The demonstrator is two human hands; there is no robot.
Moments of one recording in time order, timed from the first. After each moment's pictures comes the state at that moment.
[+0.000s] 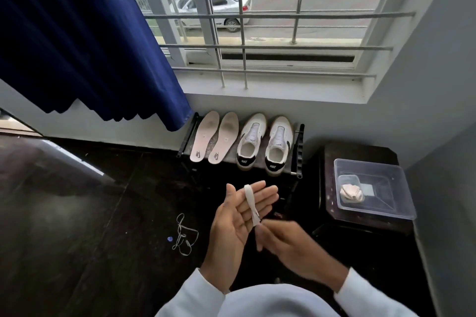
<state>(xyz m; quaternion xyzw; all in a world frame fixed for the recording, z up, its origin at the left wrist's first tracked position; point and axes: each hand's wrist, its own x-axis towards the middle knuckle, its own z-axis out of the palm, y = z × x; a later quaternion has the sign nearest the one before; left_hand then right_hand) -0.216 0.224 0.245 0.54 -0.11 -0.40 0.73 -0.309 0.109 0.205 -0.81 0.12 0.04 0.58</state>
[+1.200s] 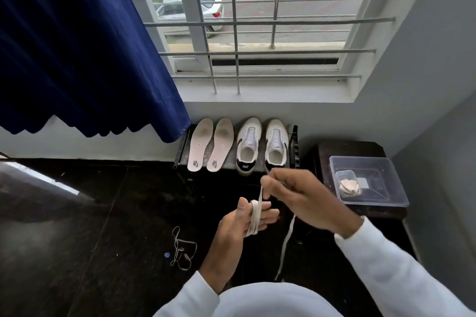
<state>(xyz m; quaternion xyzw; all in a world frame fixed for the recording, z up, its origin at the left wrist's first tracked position) -0.156 0.269 0.224 0.65 -0.24 -0.44 0.57 -0.235 0.107 0.271 -0.83 0.12 -0.07 0.55</state>
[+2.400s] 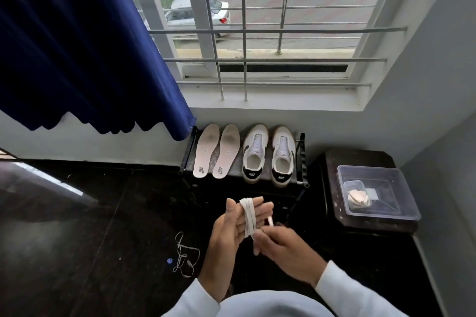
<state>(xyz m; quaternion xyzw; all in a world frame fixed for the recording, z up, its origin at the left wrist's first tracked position) -0.137 0.271 0.227 0.61 -0.17 -0.41 0.66 -0.241 0.156 0.193 -0.76 0.19 0.04 0.62</state>
